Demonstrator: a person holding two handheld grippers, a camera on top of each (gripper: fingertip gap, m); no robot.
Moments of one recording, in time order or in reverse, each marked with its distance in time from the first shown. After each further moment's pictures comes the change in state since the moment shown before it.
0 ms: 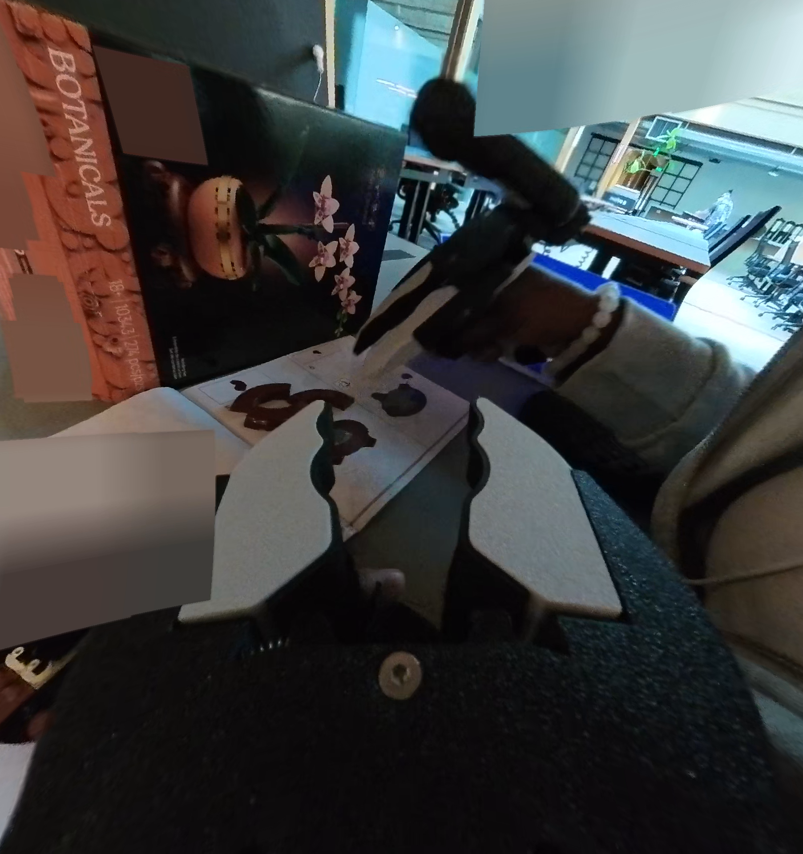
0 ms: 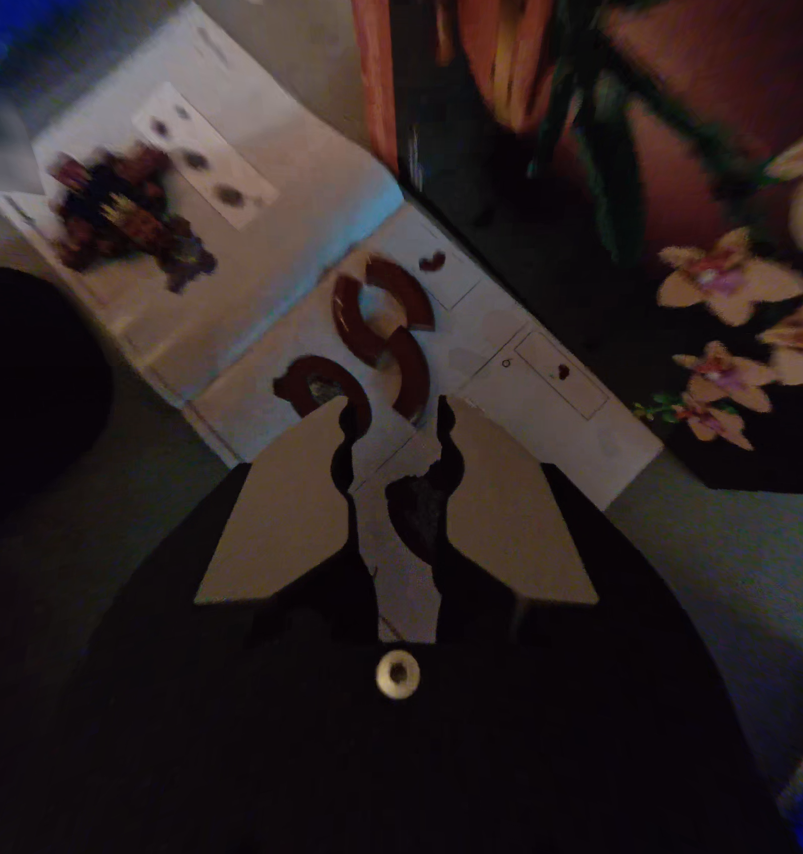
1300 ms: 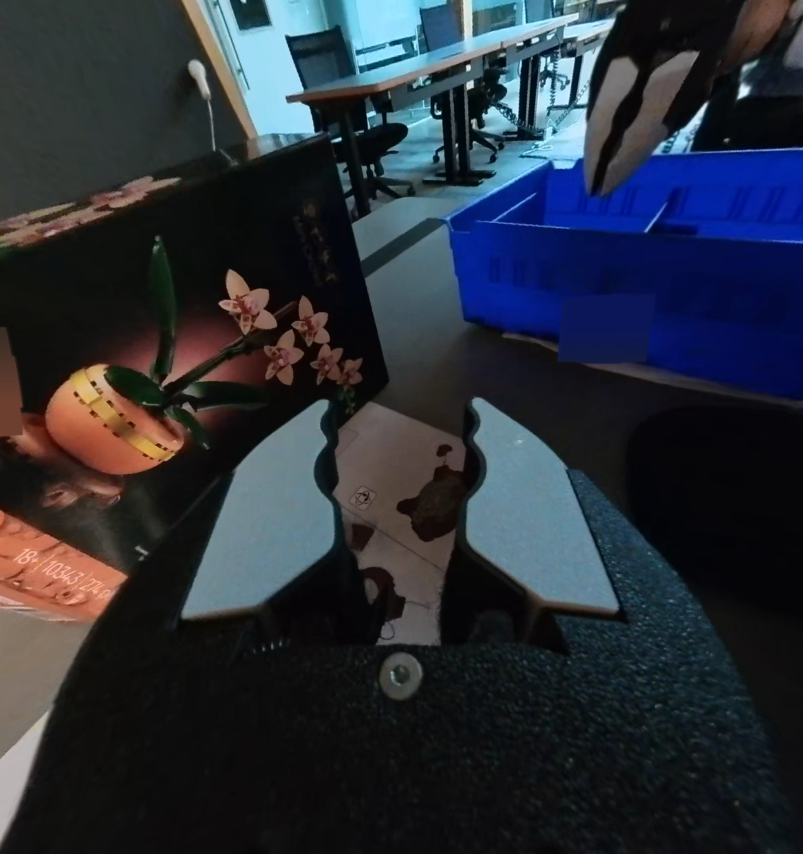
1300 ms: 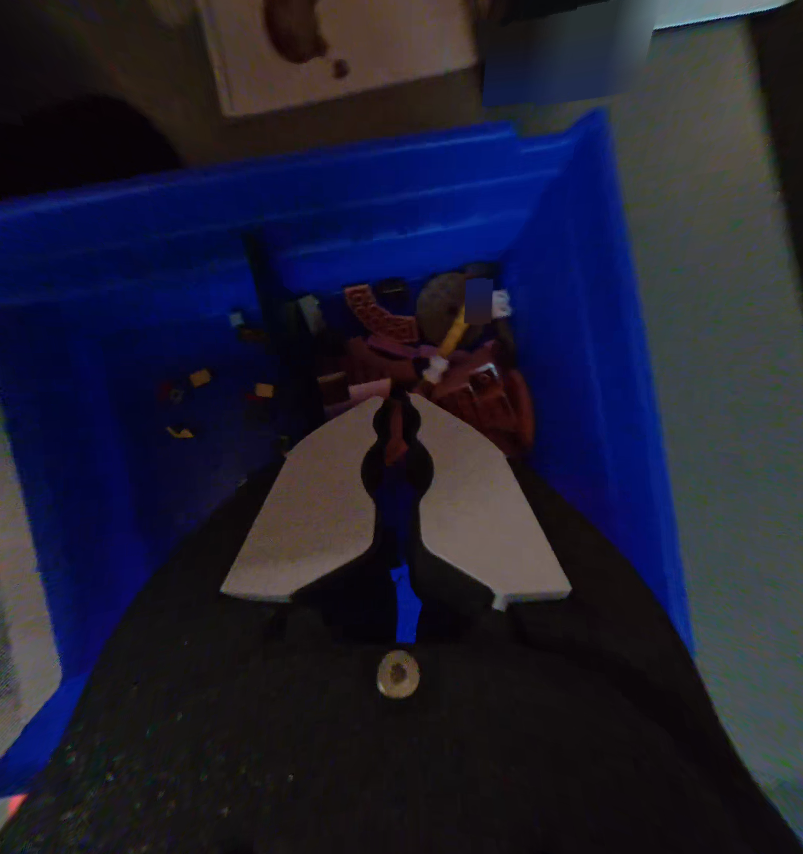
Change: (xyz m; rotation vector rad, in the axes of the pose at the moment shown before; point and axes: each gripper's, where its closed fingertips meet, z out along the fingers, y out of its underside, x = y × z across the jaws) left arm 0.024 -0.020 0.133 -0.133 -0.112 0.398; right arm 0.205 0.147 -0.197 -0.147 -0.305 -0.446
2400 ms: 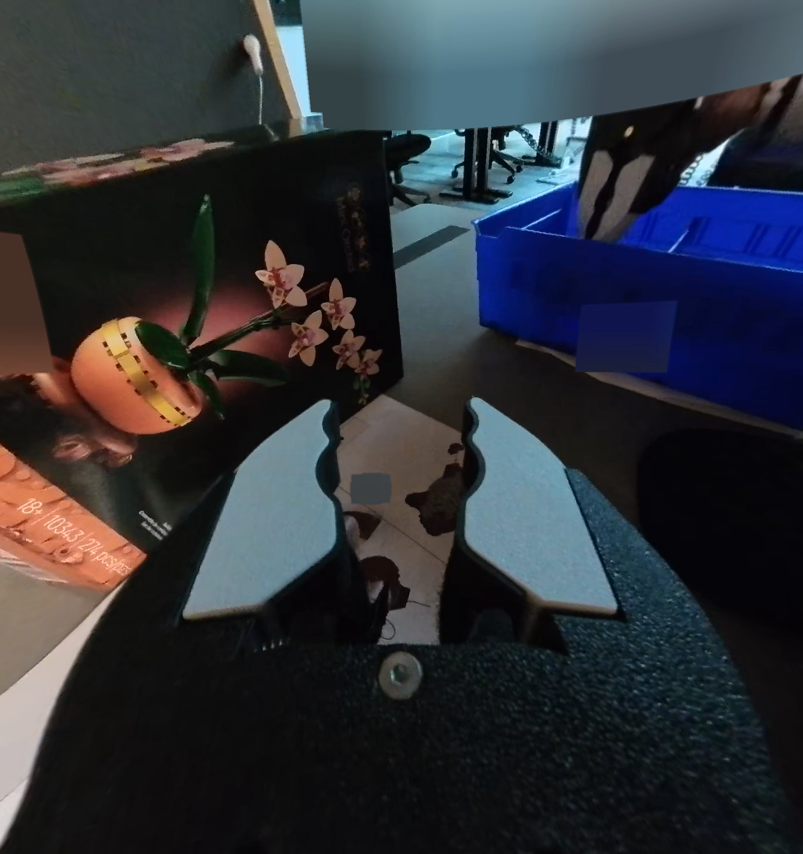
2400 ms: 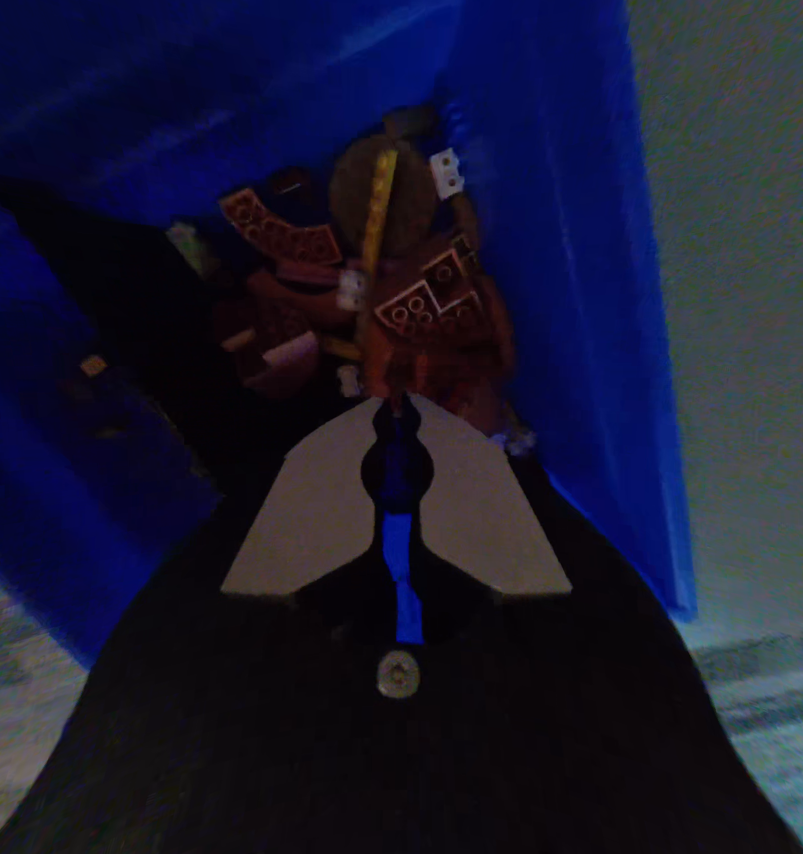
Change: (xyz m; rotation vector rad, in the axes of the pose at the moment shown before) left arm -0.014 0.008 -0.004 0.021 -0.036 -0.098; right arm 0.029 0.038 0.020 -0.332 0.072 0.184
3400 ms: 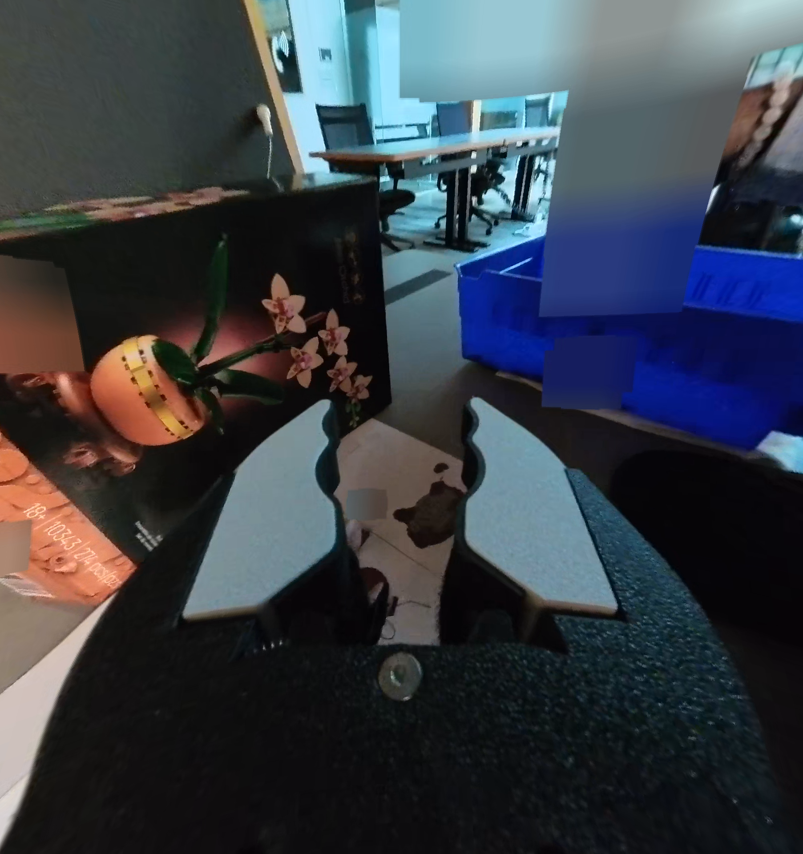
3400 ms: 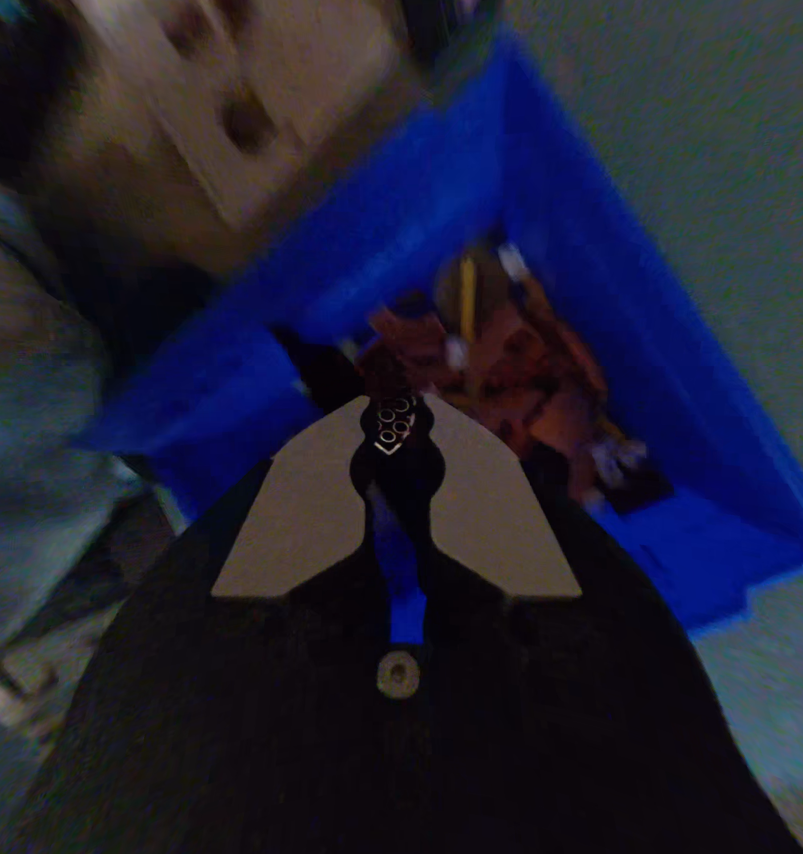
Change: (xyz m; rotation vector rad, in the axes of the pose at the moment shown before) left arm 0.003 -0.012 -0.014 0.103 0.036 -0.033; right arm -0.040 -0.032 -0.051 0.303 -0.198 0.282
